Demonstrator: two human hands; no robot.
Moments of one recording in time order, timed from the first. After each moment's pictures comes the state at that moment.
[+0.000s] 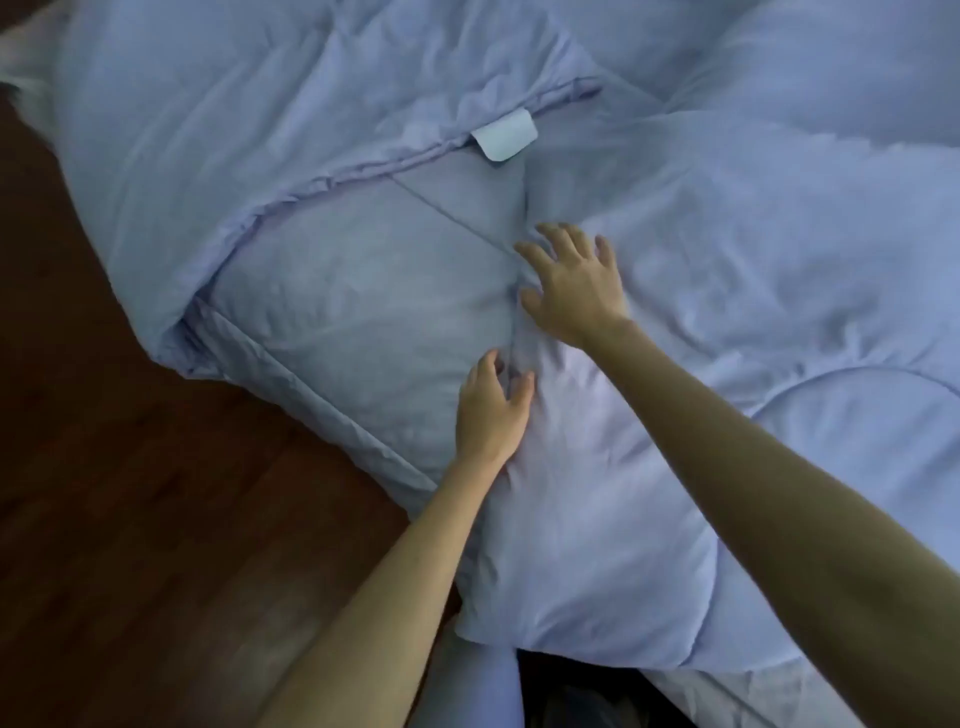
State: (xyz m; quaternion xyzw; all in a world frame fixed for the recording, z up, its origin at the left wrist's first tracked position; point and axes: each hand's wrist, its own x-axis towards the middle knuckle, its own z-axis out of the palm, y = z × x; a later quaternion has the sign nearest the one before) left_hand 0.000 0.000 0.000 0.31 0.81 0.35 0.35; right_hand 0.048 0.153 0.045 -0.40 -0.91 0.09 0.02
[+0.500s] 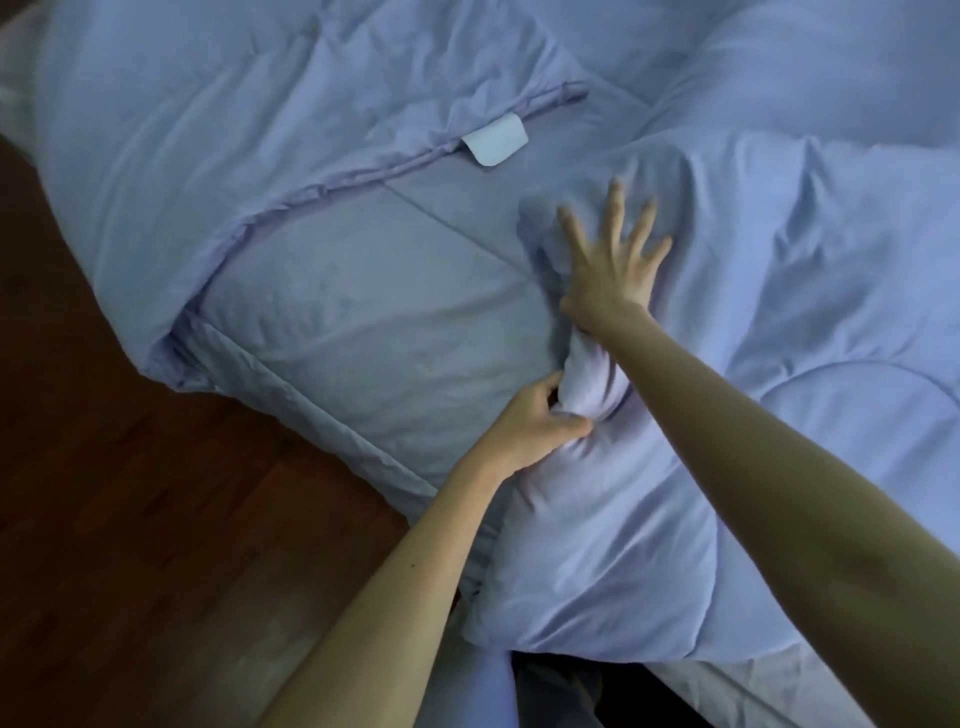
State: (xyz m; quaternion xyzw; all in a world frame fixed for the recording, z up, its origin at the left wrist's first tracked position) left_hand 0.010 0.007 0.037 0.38 0.63 0.35 0.58; right_hand 0.055 0.166 0.059 -0.55 -0.83 0.00 -0.08
